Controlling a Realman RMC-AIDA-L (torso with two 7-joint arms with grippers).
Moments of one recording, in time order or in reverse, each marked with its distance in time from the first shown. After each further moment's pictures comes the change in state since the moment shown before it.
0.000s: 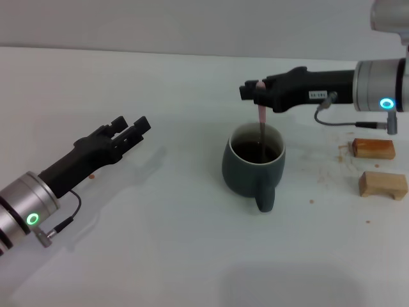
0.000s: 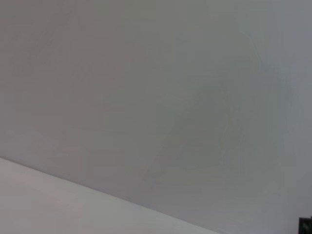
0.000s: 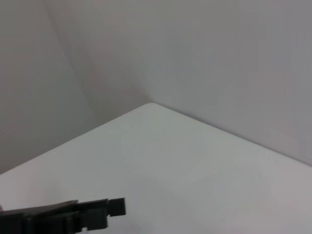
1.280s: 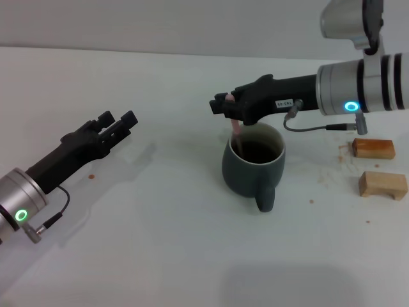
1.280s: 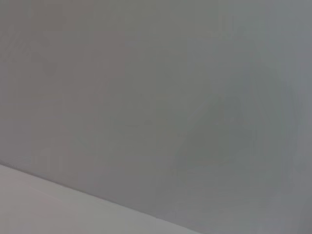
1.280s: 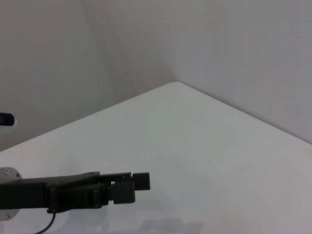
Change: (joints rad) left arm 0.008 0.018 -0.028 0.002 0.000 0.005 0.006; right arm 0.078 0.025 -0.077 0.041 -0.031 0.038 0.000
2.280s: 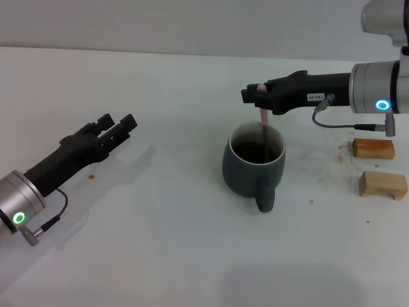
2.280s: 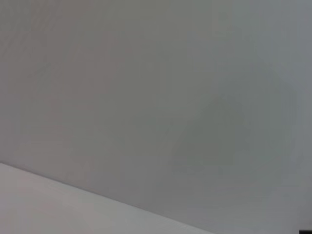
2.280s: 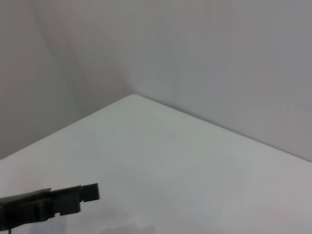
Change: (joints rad) left arm 0.005 0.005 0.009 0.002 0.006 0.006 -0.001; right arm -0.077 -0.017 0.062 -0.049 -0.006 0.010 0.049
